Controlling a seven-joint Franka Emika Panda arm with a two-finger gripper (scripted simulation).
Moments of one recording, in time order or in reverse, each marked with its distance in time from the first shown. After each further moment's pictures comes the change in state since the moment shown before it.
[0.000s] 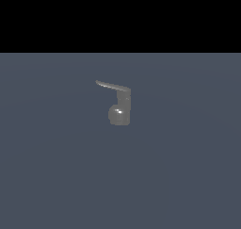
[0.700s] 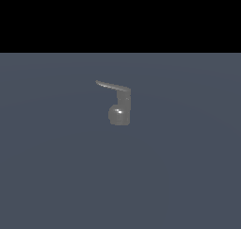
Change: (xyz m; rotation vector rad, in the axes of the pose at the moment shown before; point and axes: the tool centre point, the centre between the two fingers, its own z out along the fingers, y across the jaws) arm 0.008 -0.003 0.000 -0.024 0.008 -0.015
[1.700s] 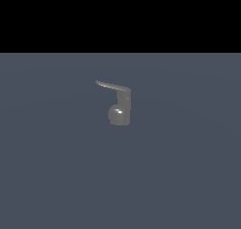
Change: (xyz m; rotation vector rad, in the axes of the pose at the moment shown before) arm 0.067 -0.010 0.015 0.034 -0.005 0.250
